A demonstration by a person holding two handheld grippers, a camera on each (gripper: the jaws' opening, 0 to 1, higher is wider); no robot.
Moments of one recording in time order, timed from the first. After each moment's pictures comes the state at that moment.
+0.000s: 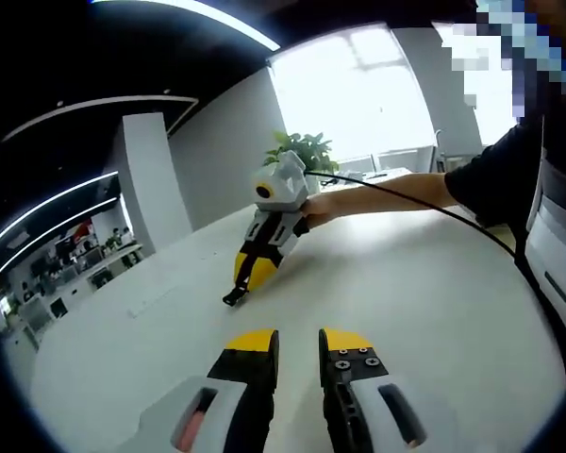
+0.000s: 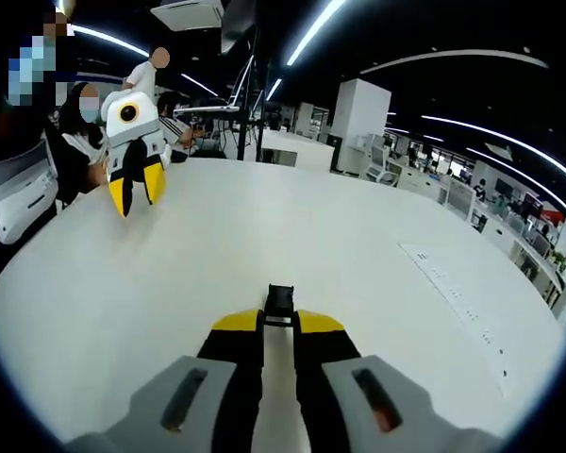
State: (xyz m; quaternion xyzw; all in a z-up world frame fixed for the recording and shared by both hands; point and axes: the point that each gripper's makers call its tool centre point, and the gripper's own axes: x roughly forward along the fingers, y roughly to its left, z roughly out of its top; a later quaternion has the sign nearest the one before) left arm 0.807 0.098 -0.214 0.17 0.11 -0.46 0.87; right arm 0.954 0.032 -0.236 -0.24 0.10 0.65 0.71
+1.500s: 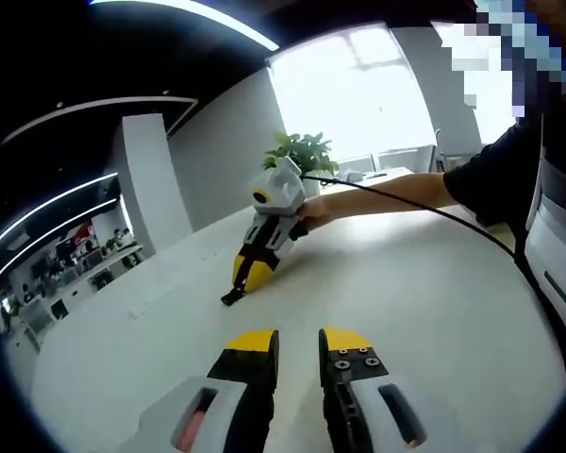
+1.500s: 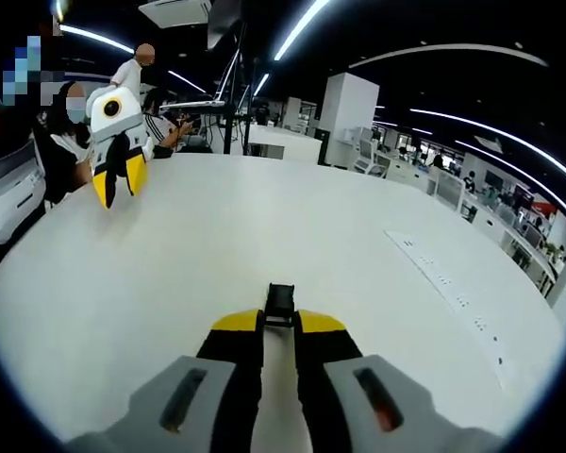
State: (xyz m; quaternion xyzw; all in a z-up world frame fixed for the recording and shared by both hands) left arm 0.806 0.095 -0.217 0.17 0.11 -0.46 0.87; right arm 0.971 0.022 -0.245 -0.24 0.11 0.63 0.73
